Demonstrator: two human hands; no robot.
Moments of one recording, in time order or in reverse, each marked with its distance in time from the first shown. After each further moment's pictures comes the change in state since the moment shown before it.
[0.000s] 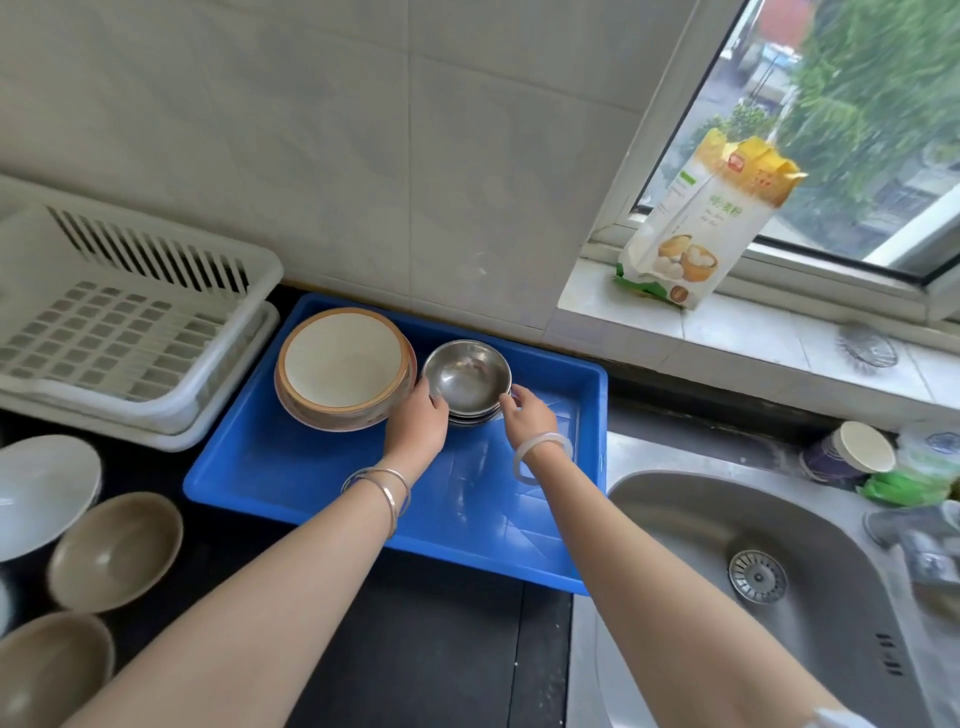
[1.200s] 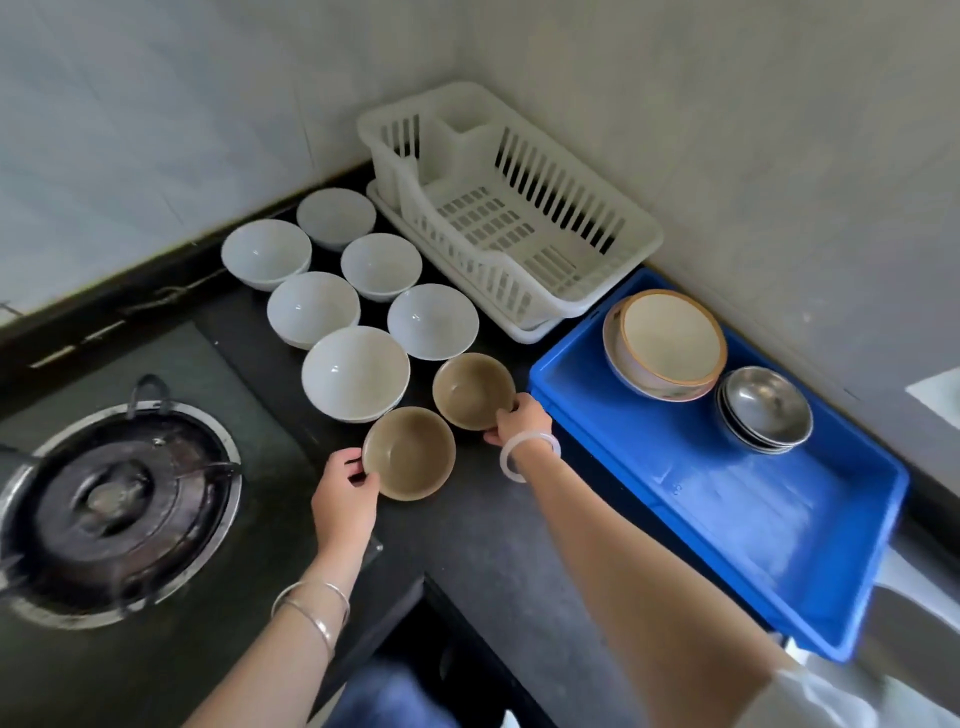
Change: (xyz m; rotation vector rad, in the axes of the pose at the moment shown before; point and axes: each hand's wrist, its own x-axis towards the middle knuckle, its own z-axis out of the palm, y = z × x) left_hand -0.241 -0.293 -0.174 -0.479 0.677 -0.661; right_hand -0.175 -0.110 0.280 -0.175 -0.456 0.005
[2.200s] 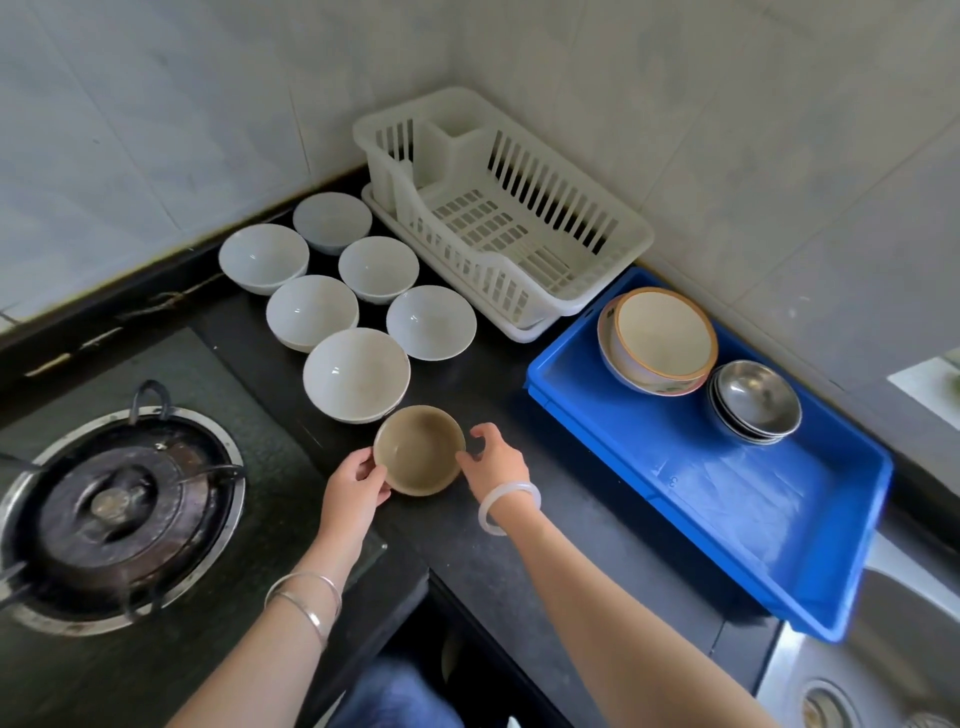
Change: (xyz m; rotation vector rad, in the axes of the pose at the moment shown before) left_hand 0.012 -0.001 -0.001 -0.309 -0.251 -0.142; right_hand -0.056 0.028 0.030 -0.257 -0.037 -0.172
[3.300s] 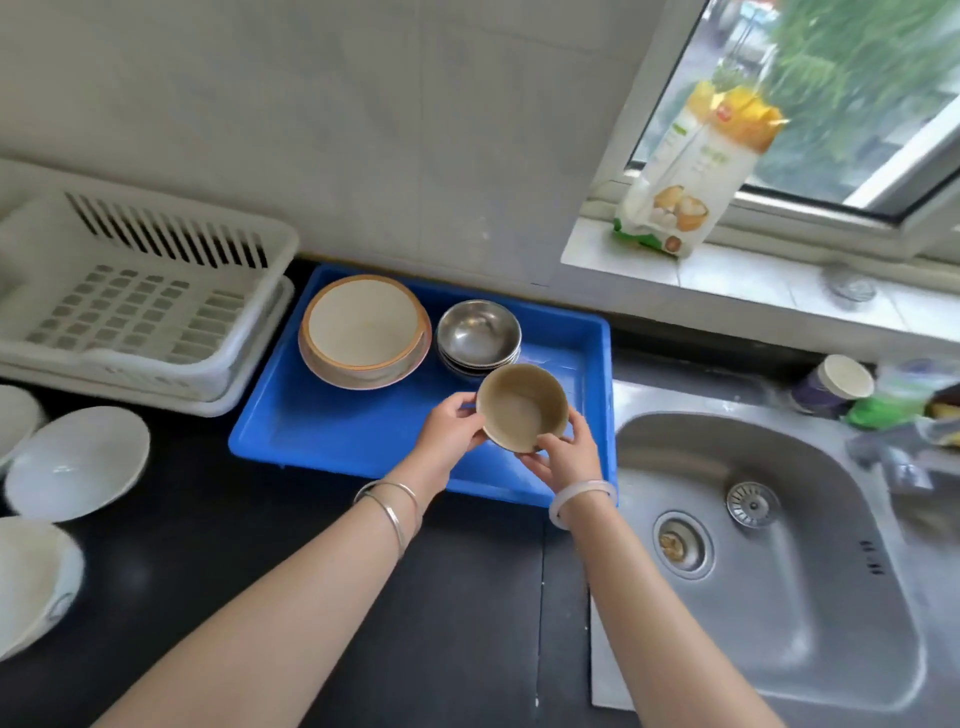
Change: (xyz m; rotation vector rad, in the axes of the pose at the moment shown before) left_hand -0.115 0.042 0.352 0.330 -0.837 0.072; right_hand -0.045 0.227 -0.221 1.362 0.639 0.279
